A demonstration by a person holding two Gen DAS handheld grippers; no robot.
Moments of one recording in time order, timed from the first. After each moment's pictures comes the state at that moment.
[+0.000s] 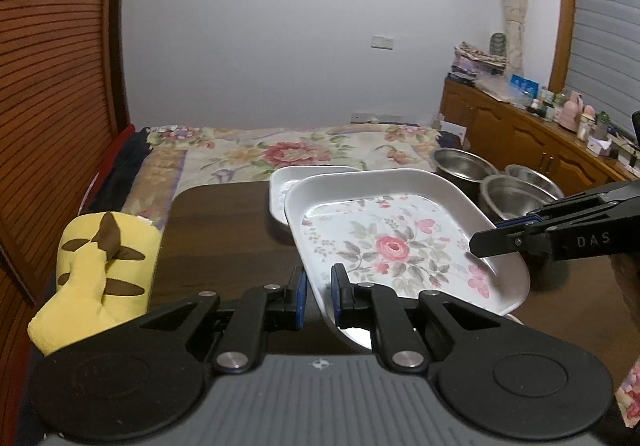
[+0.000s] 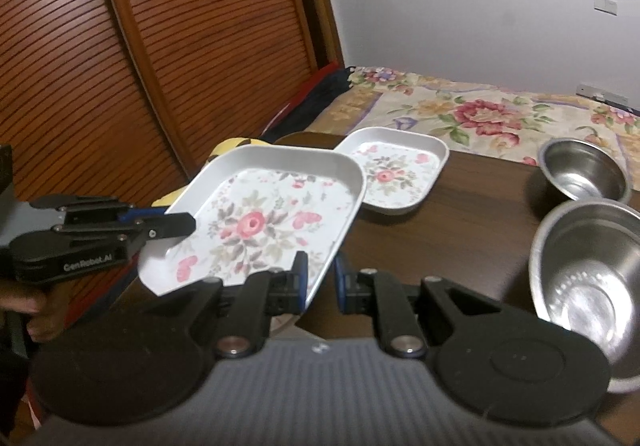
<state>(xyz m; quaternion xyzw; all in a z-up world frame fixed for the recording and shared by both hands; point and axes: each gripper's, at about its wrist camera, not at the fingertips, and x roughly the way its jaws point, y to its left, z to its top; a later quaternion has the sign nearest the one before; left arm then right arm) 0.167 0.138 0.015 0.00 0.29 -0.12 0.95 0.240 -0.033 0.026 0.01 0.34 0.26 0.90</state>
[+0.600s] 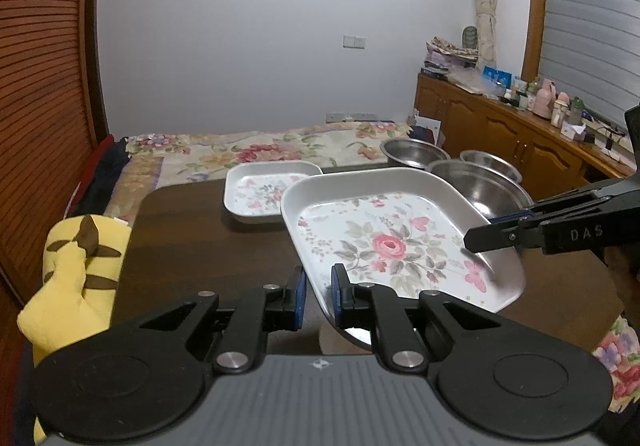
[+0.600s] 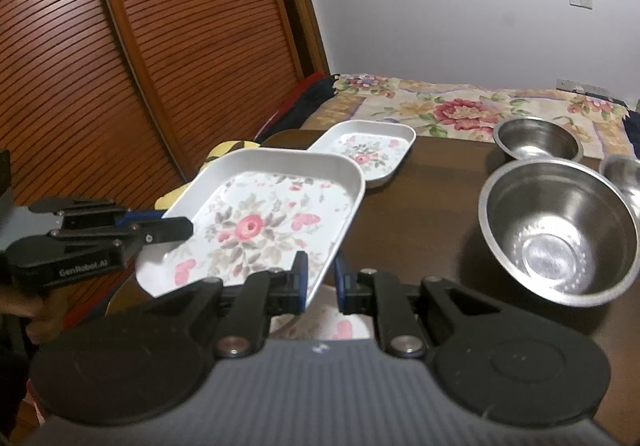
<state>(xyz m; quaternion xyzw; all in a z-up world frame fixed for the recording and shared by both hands) 0.123 0.102 0.016 0.02 0.28 -0.15 0.95 0.195 -0.071 0.025 0.03 0.33 0.24 0.91</state>
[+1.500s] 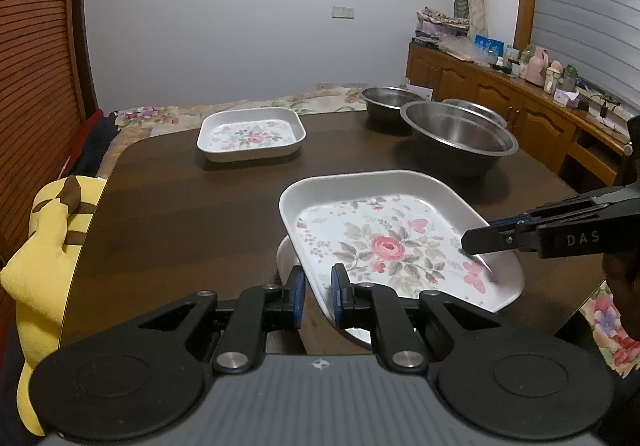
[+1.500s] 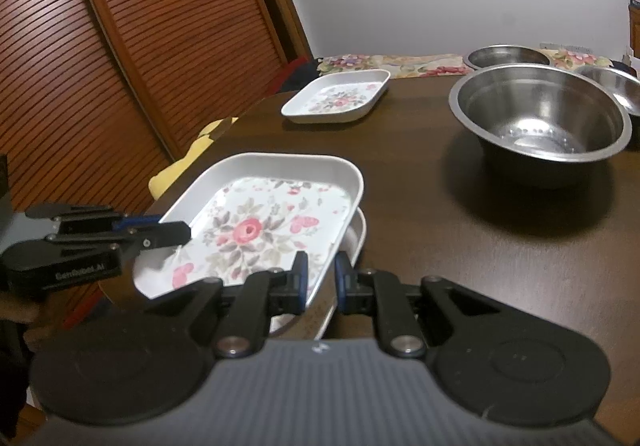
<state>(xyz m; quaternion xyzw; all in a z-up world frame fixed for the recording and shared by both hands) 0.096 0.078 -0.025 0.04 0.32 -0.15 0.94 0.158 -0.093 -0.028 0.08 0.35 0.23 0.91</state>
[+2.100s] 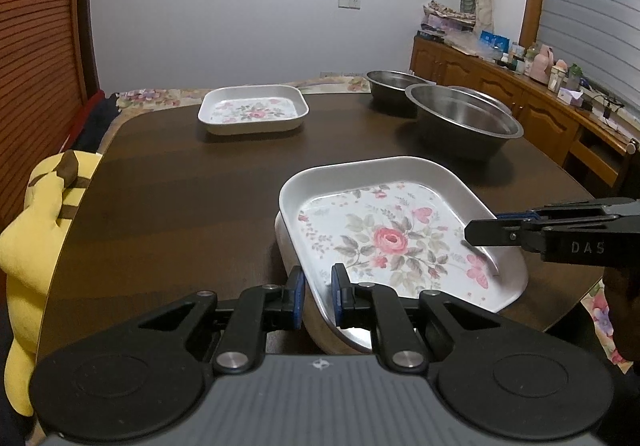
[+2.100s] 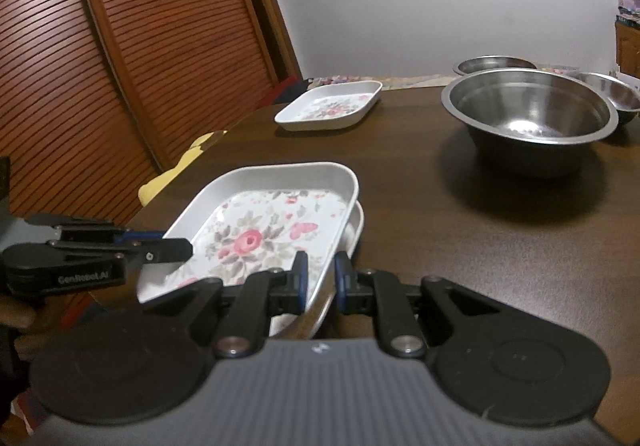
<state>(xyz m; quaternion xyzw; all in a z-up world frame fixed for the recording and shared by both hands) 0.099 0.079 -0.041 0.02 0.33 -0.15 0.93 0.146 -0.089 -0.039 0.07 0.31 0.21 0.93</state>
